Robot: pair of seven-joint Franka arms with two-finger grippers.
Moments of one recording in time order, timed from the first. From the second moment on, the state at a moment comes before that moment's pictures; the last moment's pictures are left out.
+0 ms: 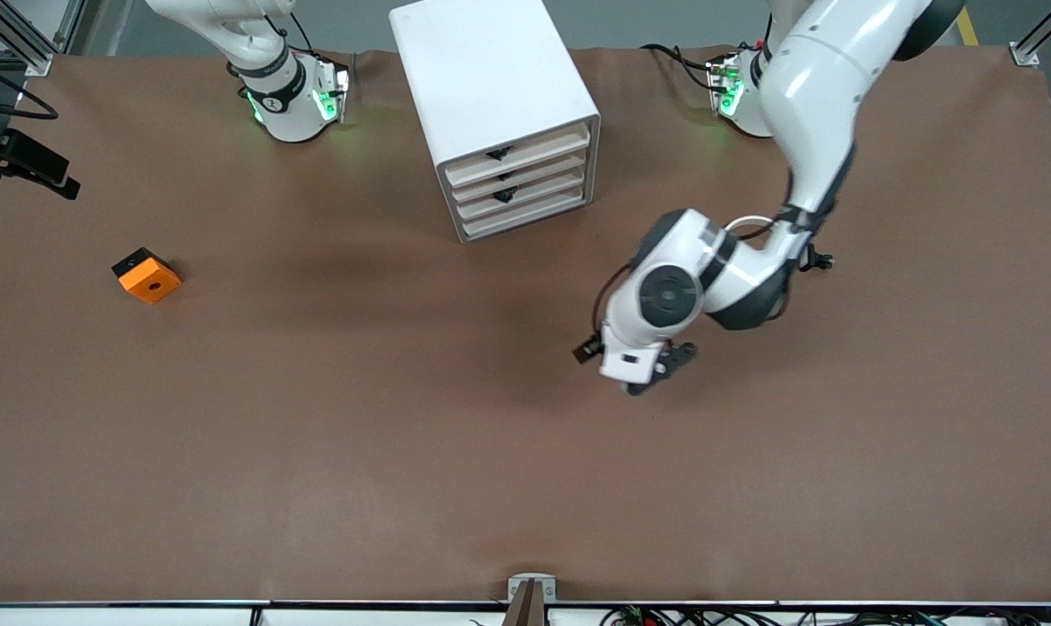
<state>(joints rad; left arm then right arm) -0.22 0.66 -0.37 -1.49 0.09 2.03 -1.17 0.01 -0.04 -0.05 -1.48 0.00 1.38 0.10</state>
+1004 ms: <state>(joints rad) 0.27 0.11 -0.36 -1.83 0.09 1.87 -0.22 0.01 -0.11 -0.06 -1.59 0.00 1.45 0.07</state>
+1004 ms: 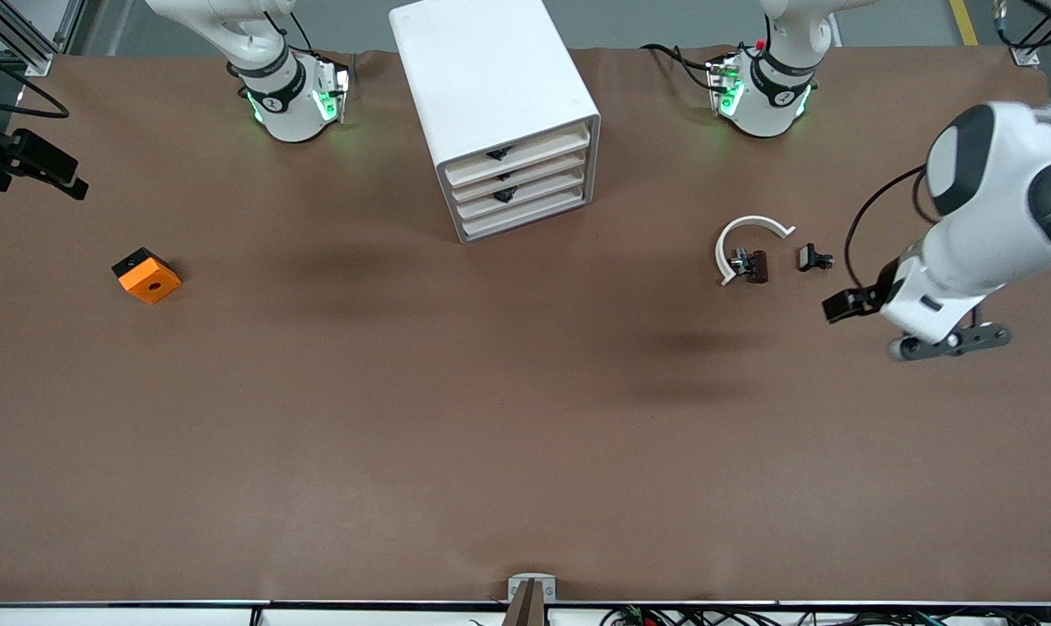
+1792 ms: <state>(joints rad) -0.04 -0.20 -0.04 -1.82 0.06 1.63 -0.14 -0.05 -0.11 -0.01 -1.59 0.00 1.45 0.05</state>
